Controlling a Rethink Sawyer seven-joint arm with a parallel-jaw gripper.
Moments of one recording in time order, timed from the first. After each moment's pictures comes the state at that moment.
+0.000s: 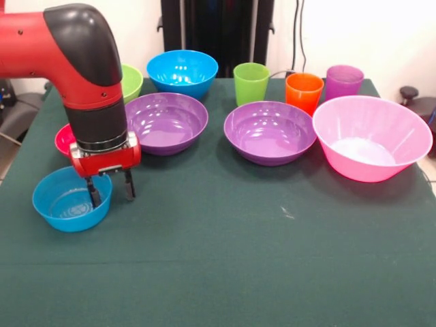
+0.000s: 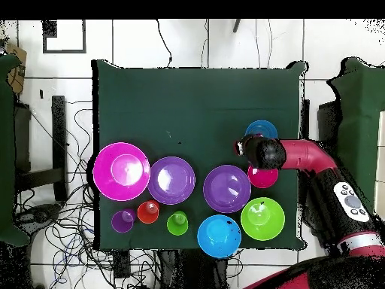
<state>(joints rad) -0.90 -0.33 0.57 1.45 -0.77 0.57 1.38</state>
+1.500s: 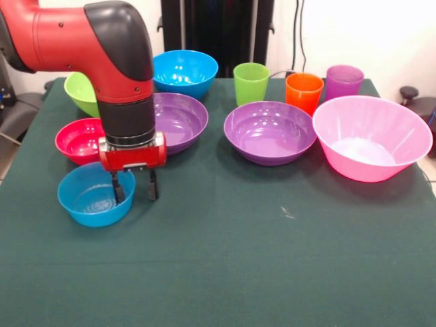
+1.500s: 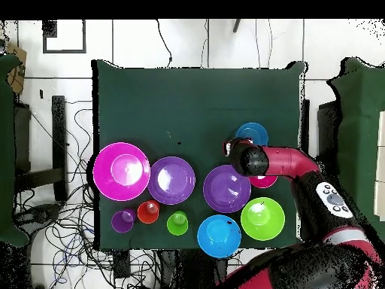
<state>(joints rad) -0.76 -0.36 0.39 1.52 -0.62 0.37 1.51</state>
